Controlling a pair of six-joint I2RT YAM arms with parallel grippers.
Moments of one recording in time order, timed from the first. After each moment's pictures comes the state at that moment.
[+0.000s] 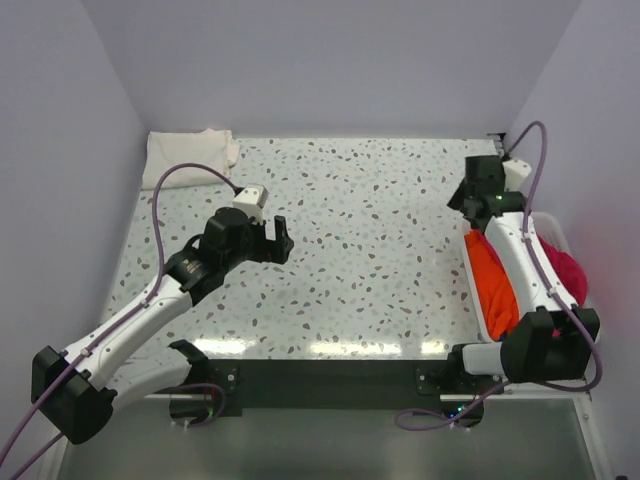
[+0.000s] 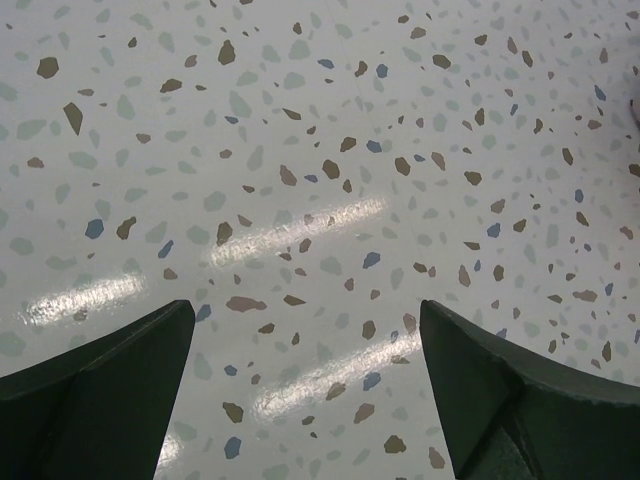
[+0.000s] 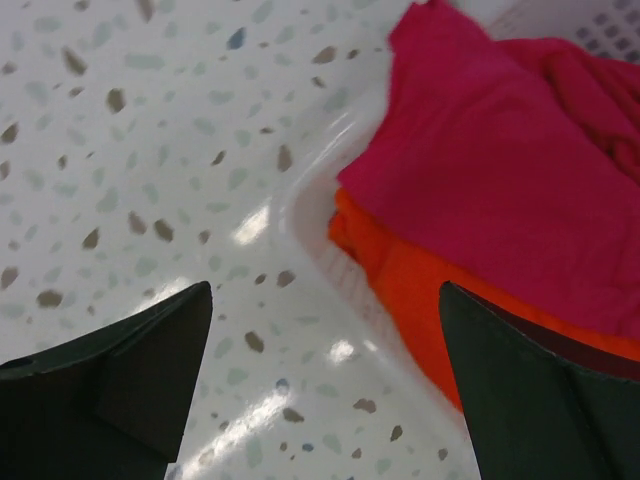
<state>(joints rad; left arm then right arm) -0.60 1.00 0.81 -0.33 -0.10 -0.36 0.16 1.30 1.19 -0.76 0.56 0.58</state>
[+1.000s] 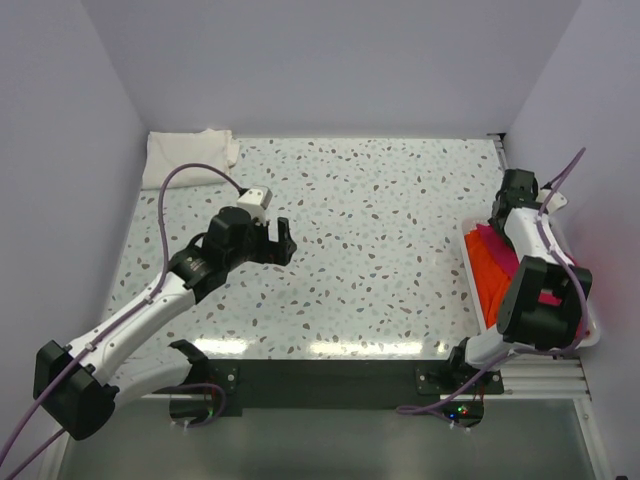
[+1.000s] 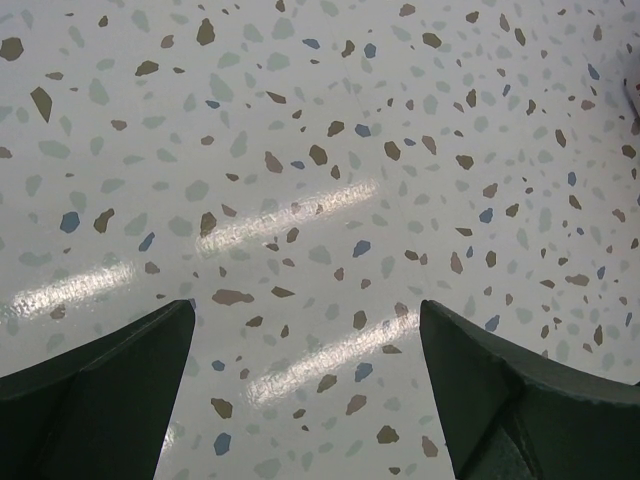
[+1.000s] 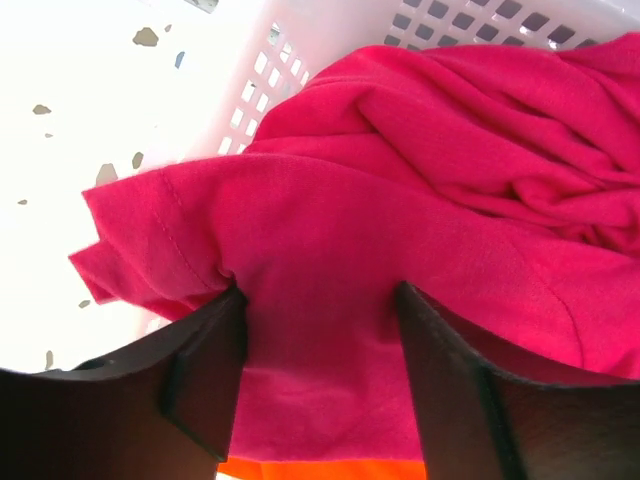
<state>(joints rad) -0.60 1.03 0.81 -0.33 -0.06 -0.37 -0.28 1.55 1.09 -0.55 0.55 0.68</state>
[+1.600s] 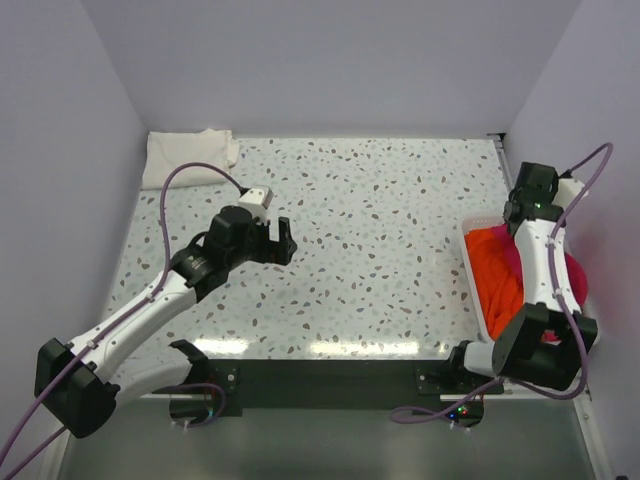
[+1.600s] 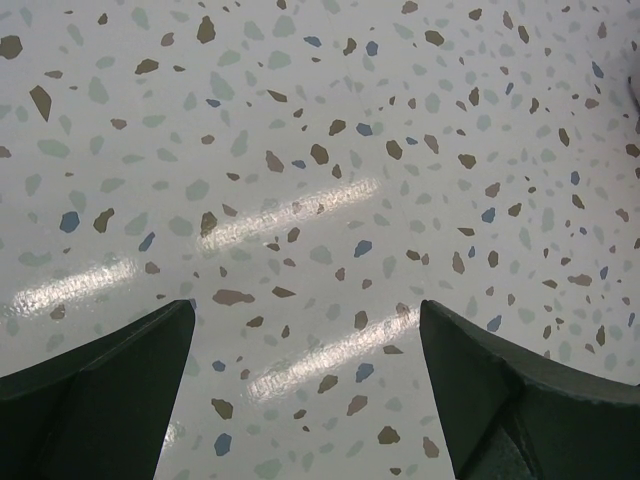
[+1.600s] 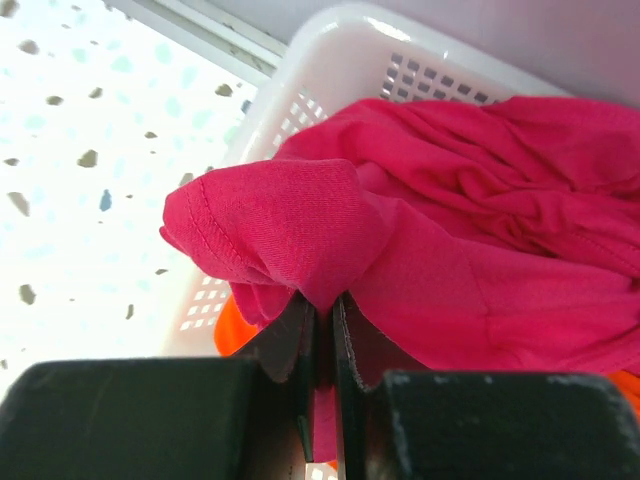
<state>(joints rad) -0.60 1.05 0.81 -0.33 -0.06 -0.37 -0.28 1.34 1.12 -0.63 0.53 0.63</state>
